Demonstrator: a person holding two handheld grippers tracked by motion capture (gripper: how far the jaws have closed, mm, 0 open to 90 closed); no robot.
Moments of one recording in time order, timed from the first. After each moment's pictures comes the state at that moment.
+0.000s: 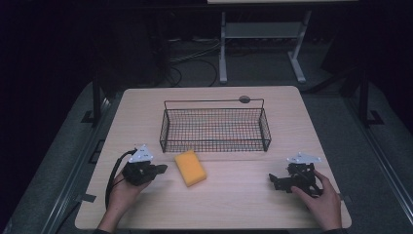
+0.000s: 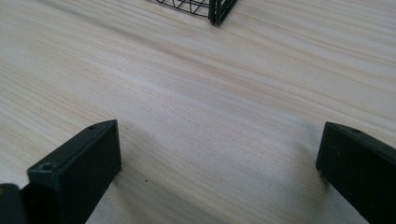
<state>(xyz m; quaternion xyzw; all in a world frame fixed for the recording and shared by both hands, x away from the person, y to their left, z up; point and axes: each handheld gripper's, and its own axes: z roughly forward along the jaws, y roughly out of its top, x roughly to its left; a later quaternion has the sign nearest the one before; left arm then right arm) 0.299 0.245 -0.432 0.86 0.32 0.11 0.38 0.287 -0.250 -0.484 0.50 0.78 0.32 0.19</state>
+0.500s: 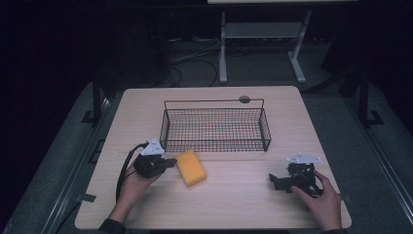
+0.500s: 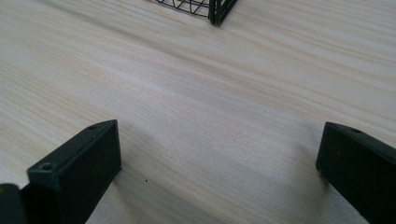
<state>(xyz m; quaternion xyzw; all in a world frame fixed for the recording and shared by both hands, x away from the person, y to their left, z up) 0.321 0.218 -0.429 0.87 0.30 0.11 0.38 0.287 -0.250 -0.484 0.50 0.78 0.32 0.19</state>
